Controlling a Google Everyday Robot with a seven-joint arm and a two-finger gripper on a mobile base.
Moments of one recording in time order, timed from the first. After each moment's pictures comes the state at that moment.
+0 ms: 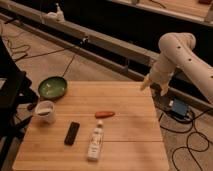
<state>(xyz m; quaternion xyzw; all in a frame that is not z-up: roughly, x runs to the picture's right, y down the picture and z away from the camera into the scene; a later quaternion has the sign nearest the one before) 0.250 0.017 0.707 -0.25 -0.25 -0.53 0.77</state>
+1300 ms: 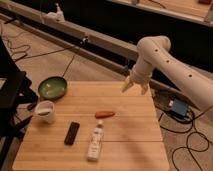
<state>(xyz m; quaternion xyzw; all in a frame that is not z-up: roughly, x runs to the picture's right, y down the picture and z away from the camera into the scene) 0.137 0.030 0.733 -0.21 -0.30 -0.60 0.71</state>
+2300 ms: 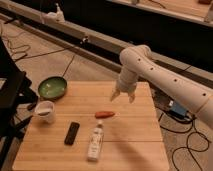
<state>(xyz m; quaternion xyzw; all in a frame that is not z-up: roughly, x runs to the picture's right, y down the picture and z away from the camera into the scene) 0.090 0.061 0.737 -0.21 -0.32 -0.60 0.70</state>
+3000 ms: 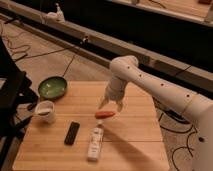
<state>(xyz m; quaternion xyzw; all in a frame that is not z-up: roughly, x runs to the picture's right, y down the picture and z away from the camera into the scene) 0.020 0.119 0.754 -0.23 -0.39 -0.59 0.67</state>
